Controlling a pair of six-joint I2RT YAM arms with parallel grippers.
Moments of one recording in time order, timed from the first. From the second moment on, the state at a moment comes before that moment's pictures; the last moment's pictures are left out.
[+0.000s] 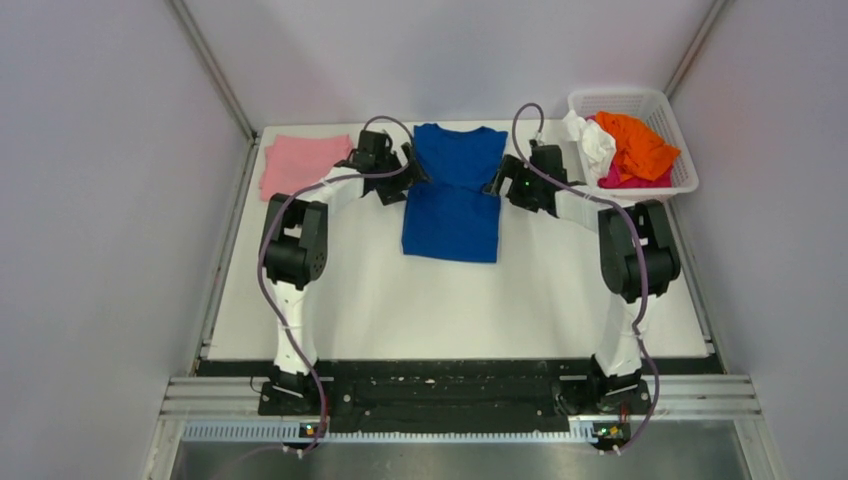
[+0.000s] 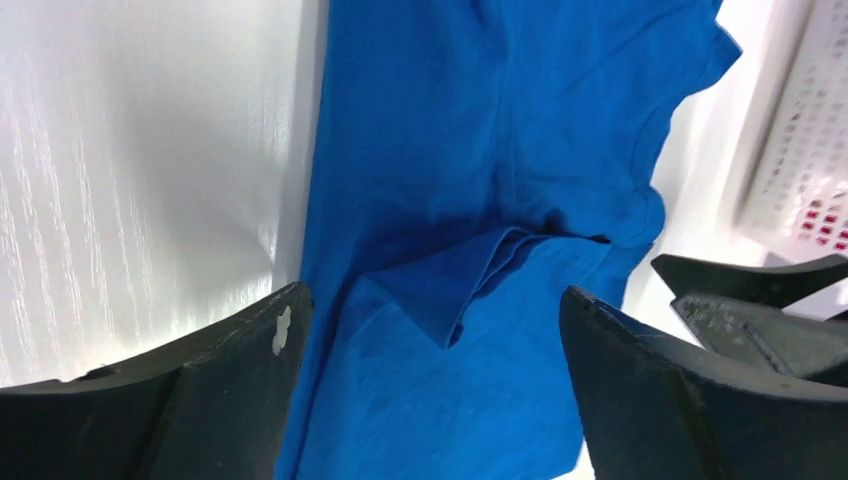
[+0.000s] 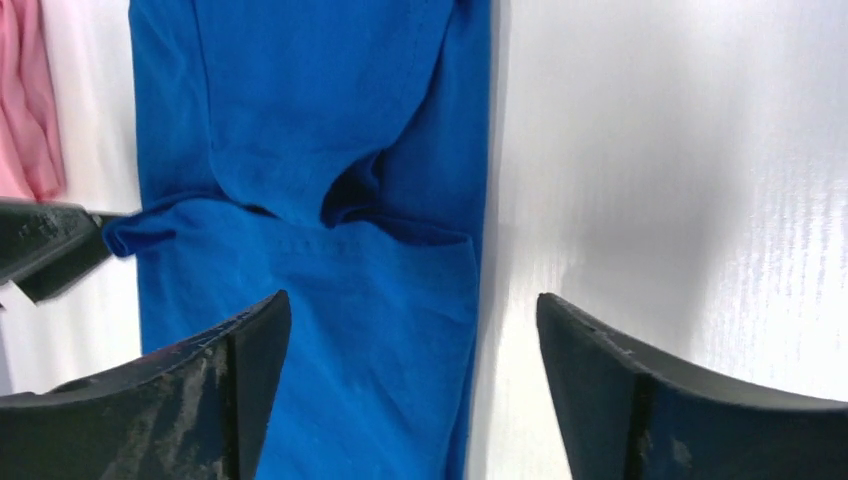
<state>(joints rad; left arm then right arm) -0.28 2.16 1.62 -0.23 0.30 -0.73 0.24 1.96 1.25 0.03 -0.22 0.57</state>
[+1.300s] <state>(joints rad) -0.27 1.70 0.97 -0.23 0.21 -0.74 0.50 2.41 1.83 0.13 -0.53 0.60</state>
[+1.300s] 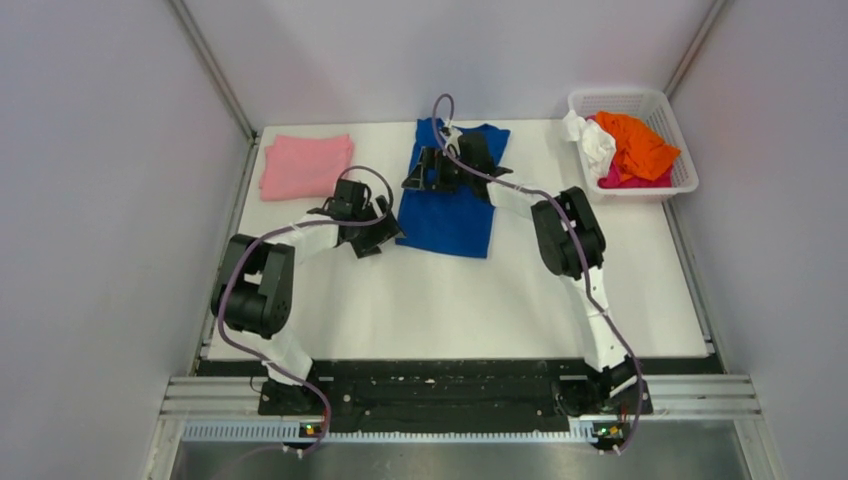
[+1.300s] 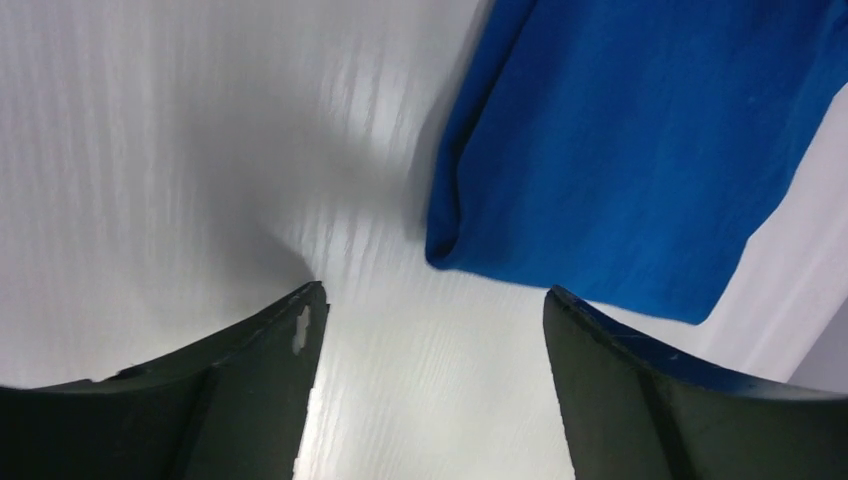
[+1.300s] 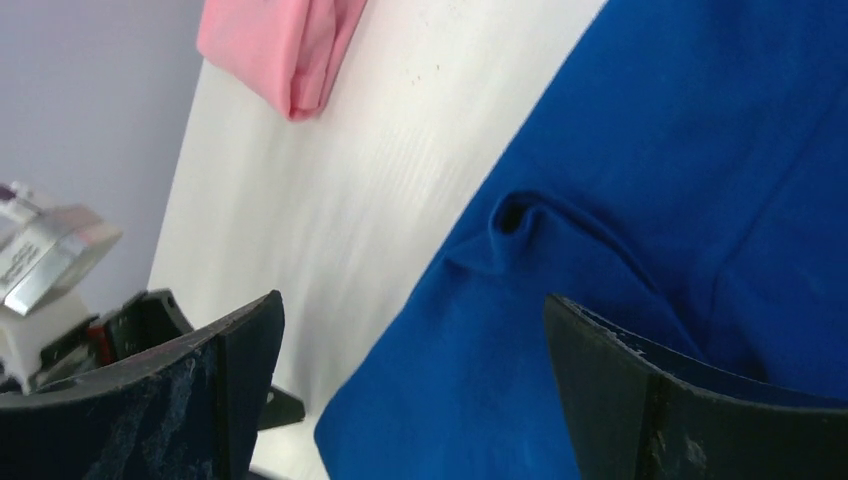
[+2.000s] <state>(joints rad) -0.27 1.85 1.06 -0.16 0.27 -0.74 0.50 2.11 1.51 0.16 -0.48 0.53</state>
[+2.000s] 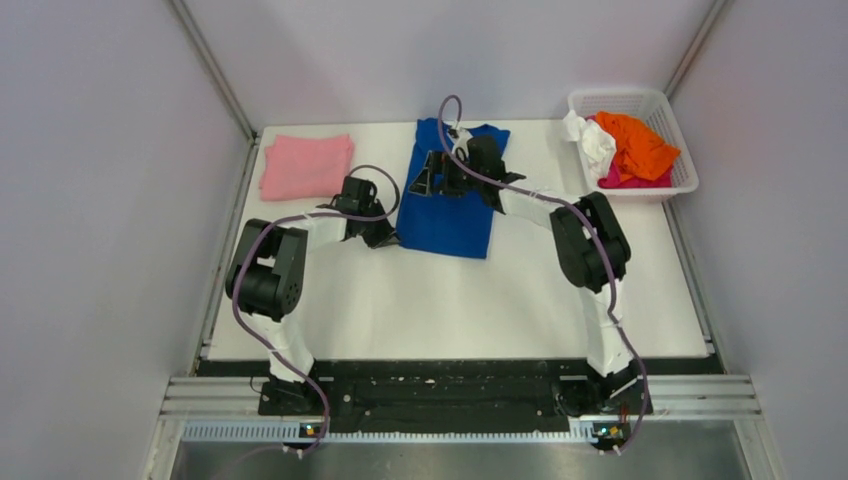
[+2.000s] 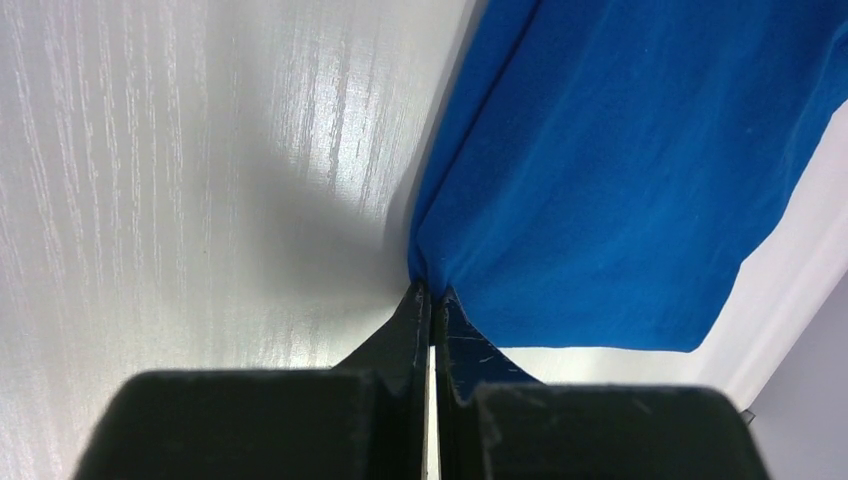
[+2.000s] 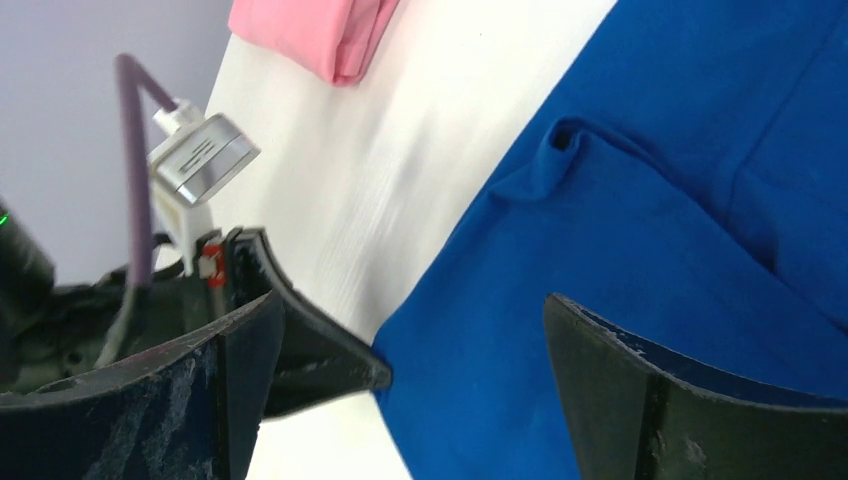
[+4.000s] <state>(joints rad) -0.39 1.38 0.56 -0.13 0.19 -0.80 0.54 2.10 1.32 0.21 -0.38 0.52</state>
